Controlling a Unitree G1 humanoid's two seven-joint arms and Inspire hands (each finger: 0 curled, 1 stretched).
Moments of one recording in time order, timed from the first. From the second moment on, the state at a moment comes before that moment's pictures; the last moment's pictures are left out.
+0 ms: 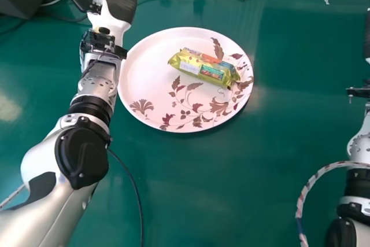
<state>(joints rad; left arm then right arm) -1.24 0.11 0.76 1.26 -0.73 -0.10 -0.86 -0.61 -0.35 -0.53 0.47 0.75 -0.36 0.68</state>
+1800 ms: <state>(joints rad) -1.12 0.09 0.78 1.26 -0.78 0.00 -0.85 -0.46 -0.22 -0.57 0.41 0.78 -0.27 0.75</state>
